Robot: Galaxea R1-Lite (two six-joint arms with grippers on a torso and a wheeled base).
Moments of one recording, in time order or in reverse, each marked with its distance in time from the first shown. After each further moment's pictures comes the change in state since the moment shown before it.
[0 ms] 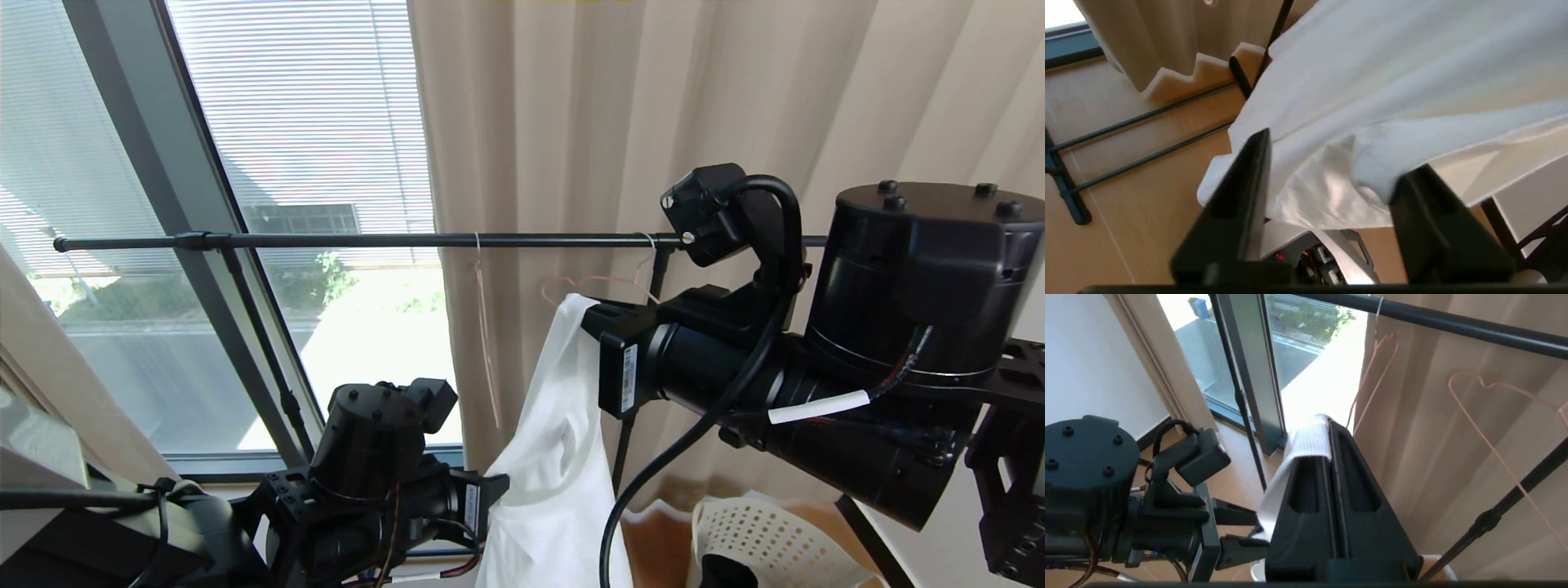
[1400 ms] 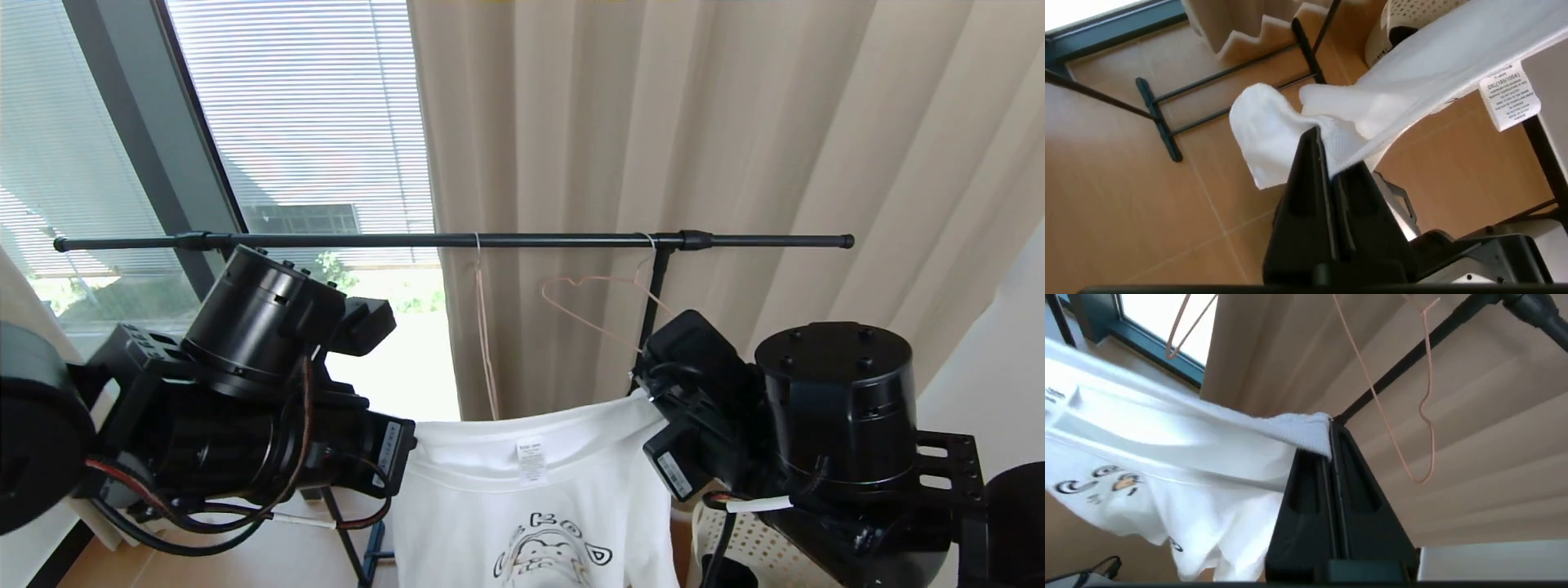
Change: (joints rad) left arm 0.086 -0.288 -0.420 0.927 0.078 0.147; right arm -0.048 0.016 0.220 0.078 -0.315 -0.312
